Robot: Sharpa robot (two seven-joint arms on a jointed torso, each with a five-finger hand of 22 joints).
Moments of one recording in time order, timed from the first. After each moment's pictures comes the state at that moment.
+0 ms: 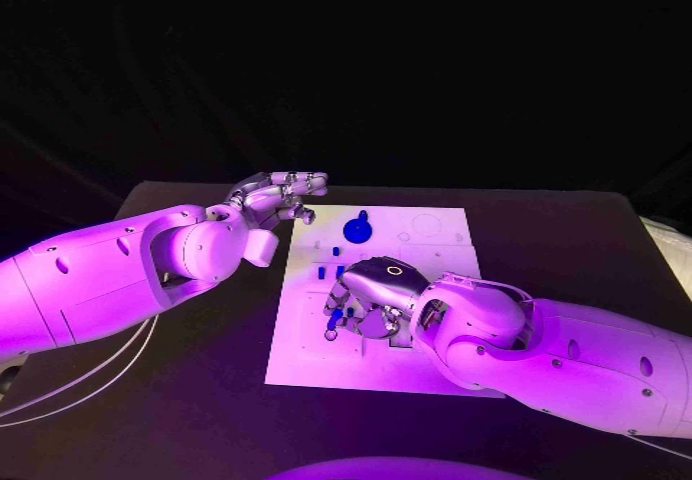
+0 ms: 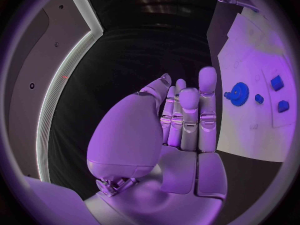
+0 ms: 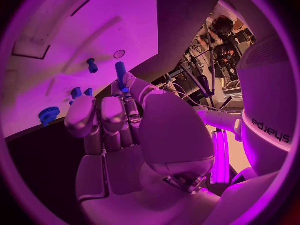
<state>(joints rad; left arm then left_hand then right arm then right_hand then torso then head) 1.24 -0.84 -0.01 1.49 0.11 -0.21 0.22 1.43 -0.12 0.28 0.06 0.10 1.06 0.14 0.14 0.07 1.17 0.07 0.30 0.12 1.28 -0.01 1.11 0.66 0.16 1.29 0.09 0.57 1.02 1.06 -0.69 -0.02 1.78 -1.70 -0.25 -0.18 1.41 -0.06 0.46 -0.06 0.05 1.18 0.12 0.10 0.09 1.19 0.09 0.12 0.07 1.46 -0.02 1.10 0.95 0.12 1.31 0.08 1.28 0.99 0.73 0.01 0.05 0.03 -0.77</state>
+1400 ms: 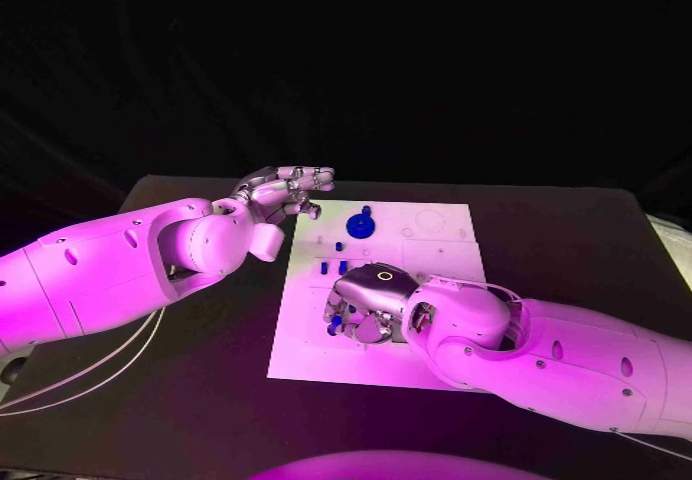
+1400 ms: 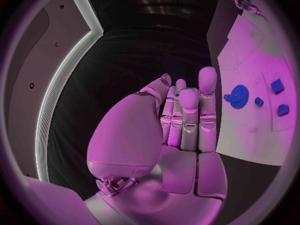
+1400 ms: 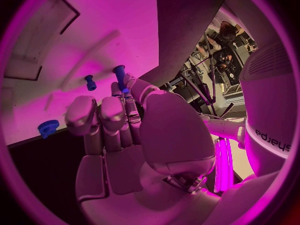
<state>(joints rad) 1.24 -0.83 -0.01 1.49 0.11 -0.20 0.22 1.43 -0.12 0.28 0.06 0.10 1.06 0.14 0.14 0.07 1.17 0.07 0.30 0.12 1.28 -0.01 1.11 0.66 0.16 1.29 0.09 0.57 1.02 1.04 -0.64 -0.03 1.74 -1.74 -0.17 -0.20 1.39 -0.07 0.46 -0.06 0.05 1.17 0.14 0.08 0.09 1.19 0.09 0.11 0.07 1.46 -0.02 1.09 0.93 0.12 1.30 0.09 1.27 0.97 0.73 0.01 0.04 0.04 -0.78</state>
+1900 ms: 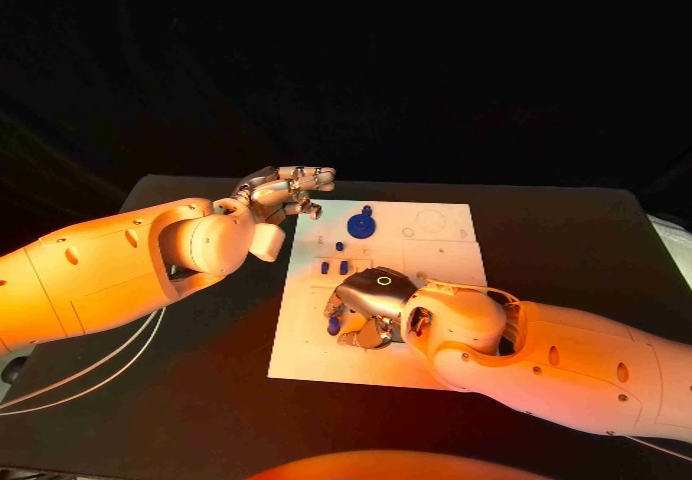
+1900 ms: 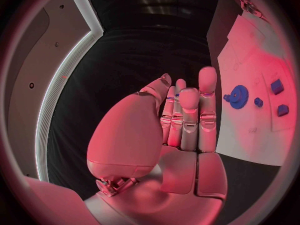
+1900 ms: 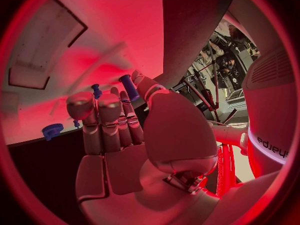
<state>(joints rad) 1.24 -0.83 -0.01 1.49 0.11 -0.20 0.22 1.43 -0.12 0.28 0.06 0.10 1.06 0.14 0.14 0.07 1.17 0.07 0.30 0.12 1.28 -0.01 1.11 0.66 0.16 1.29 0.09 0.57 1.02 1.04 -0.64 -0.04 1.74 -1.78 -0.14 -0.24 1.30 -0.15 0.33 -0.01 0.05 0.99 0.17 0.07 0.07 1.01 0.11 0.07 0.06 1.44 0.02 1.04 0.85 0.12 1.23 0.12 1.20 0.86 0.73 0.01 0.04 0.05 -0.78</state>
